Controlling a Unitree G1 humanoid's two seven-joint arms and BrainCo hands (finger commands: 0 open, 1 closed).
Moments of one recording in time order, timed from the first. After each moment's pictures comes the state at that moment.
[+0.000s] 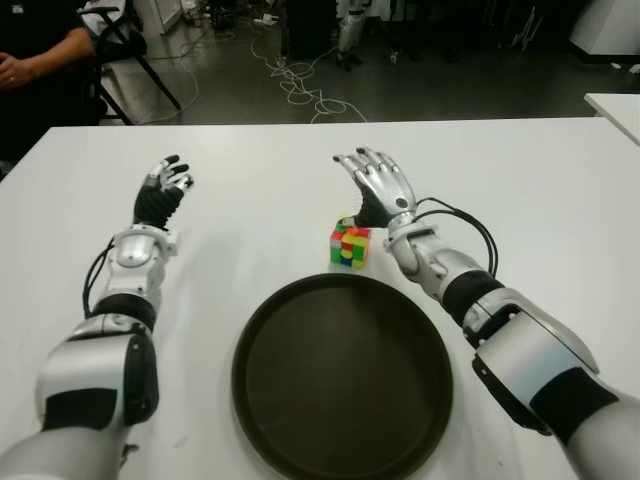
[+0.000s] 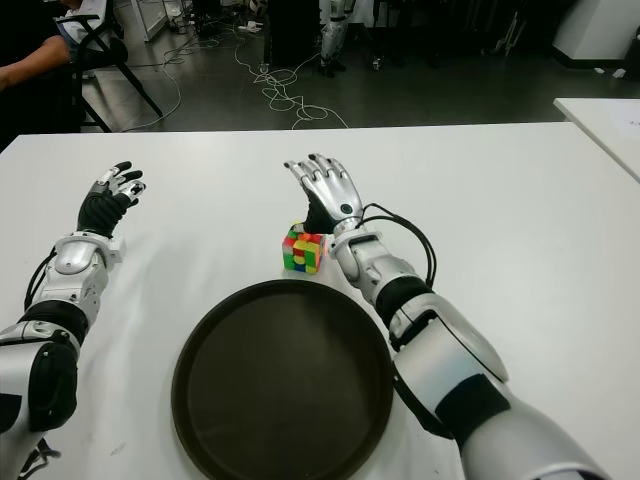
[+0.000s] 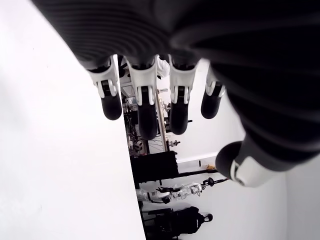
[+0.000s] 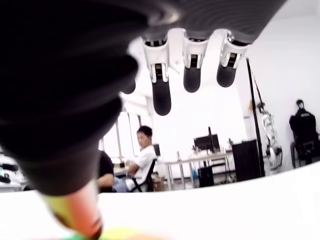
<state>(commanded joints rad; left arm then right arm) -0.79 0.28 0.22 1.32 0.02 -0.40 -0.07 -0.94 -0.05 0.62 1.27 -0.78 -0.24 -0.65</state>
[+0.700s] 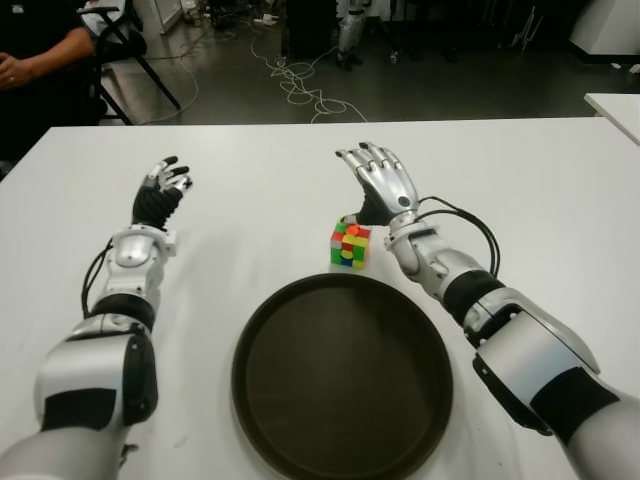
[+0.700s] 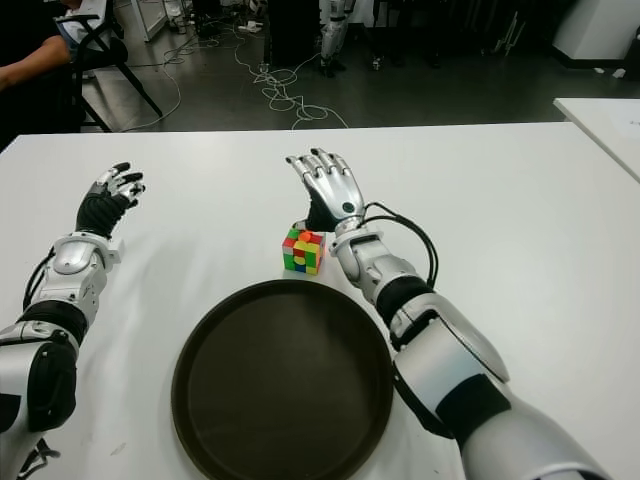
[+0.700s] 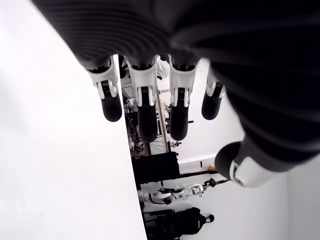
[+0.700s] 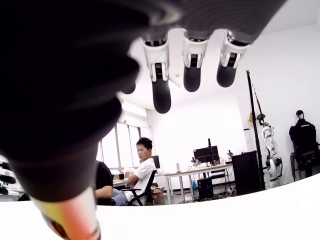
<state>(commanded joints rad) -0.80 0.28 0.22 1.32 0.02 -0.39 -0.06 -0.94 -0.07 0.60 1.27 -0.77 -0.25 -0.68</state>
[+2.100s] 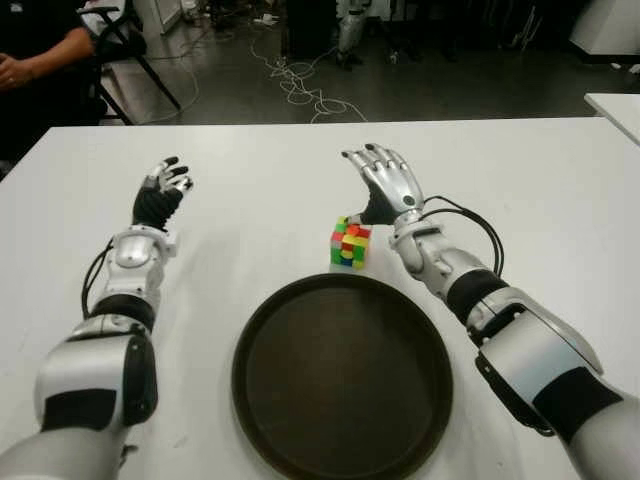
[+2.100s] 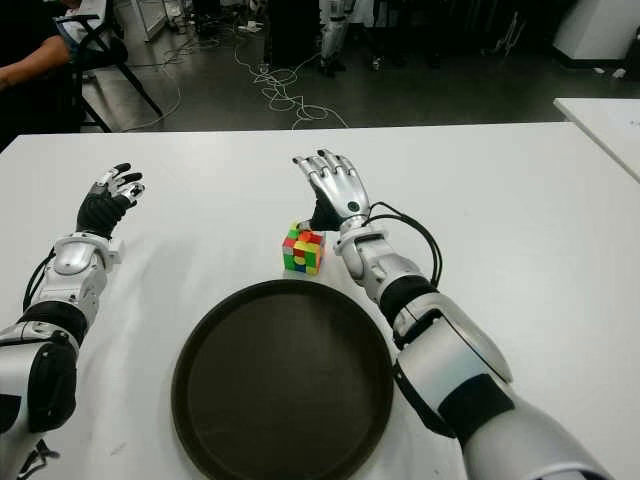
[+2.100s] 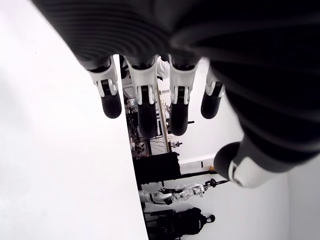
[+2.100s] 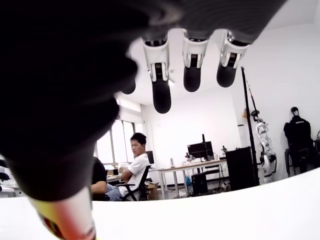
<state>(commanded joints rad) -0.79 0.28 0.21 1.32 0.03 -0.40 -0.06 -0.92 -0.06 0.53 1.27 -0.69 -0.26 -0.58</state>
